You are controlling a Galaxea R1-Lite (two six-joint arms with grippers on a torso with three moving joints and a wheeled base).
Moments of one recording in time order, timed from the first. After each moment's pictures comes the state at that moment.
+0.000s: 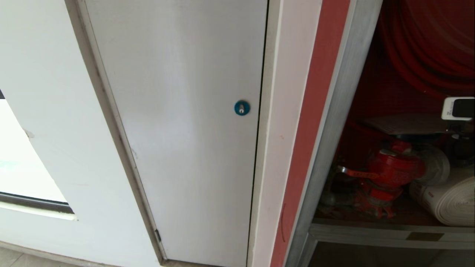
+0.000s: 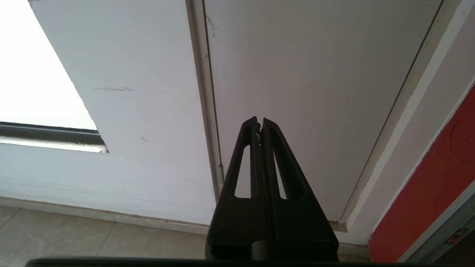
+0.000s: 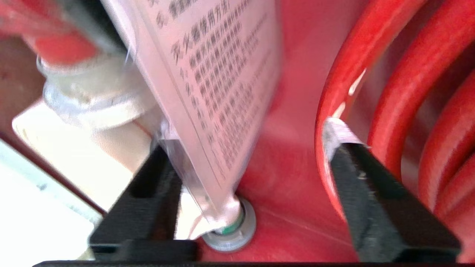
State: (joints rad) left arm 0.01 0.00 0.00 -0.01 0.00 0.01; right arm -0.40 1.55 -1.35 0.21 0.06 -1.56
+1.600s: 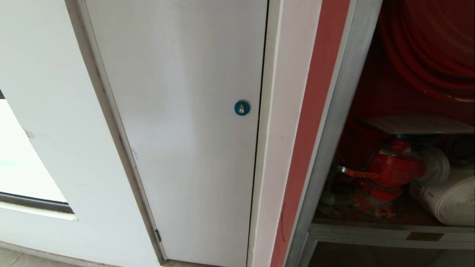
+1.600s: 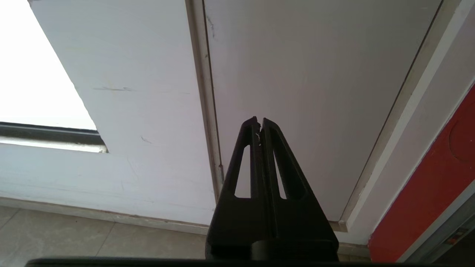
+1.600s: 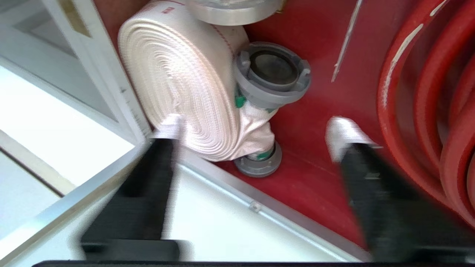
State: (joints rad) left arm 0.01 0.00 0.00 -0.01 0.00 0.01; right arm -0.52 1.11 -1.00 0.35 0.07 -1.74
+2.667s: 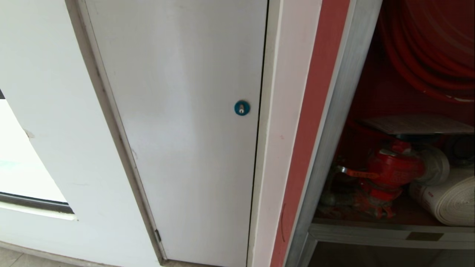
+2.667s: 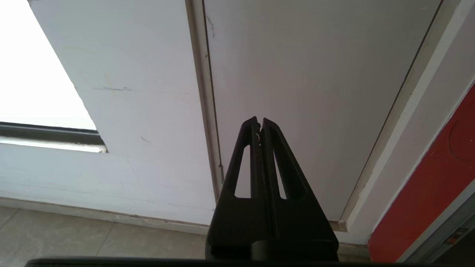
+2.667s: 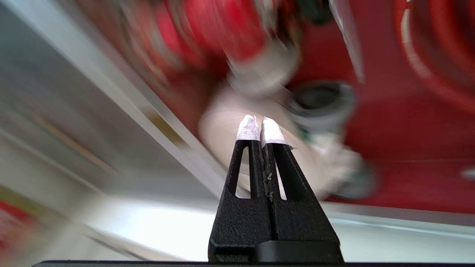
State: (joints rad) left arm 0.01 0.00 0.00 -0.01 0.00 0.01; right arm -0.51 0.84 -0.82 0.36 0.32 -1.13
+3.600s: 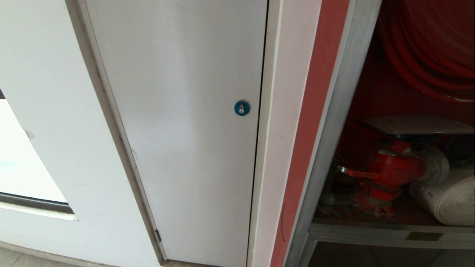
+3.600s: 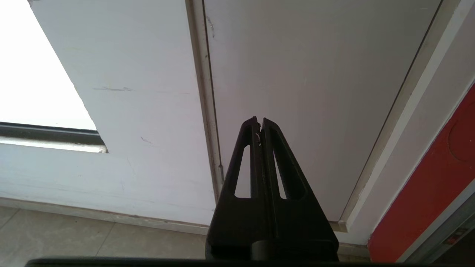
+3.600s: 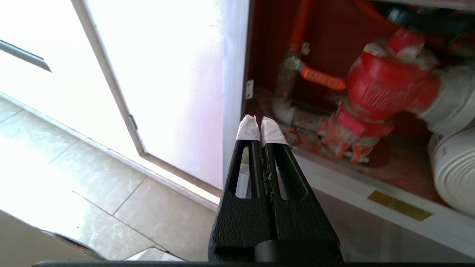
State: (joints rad) left arm 0.01 0.00 0.00 -0.01 0.00 0.01; right arm -0.05 0.49 -0.69 0.35 0.38 -0.07
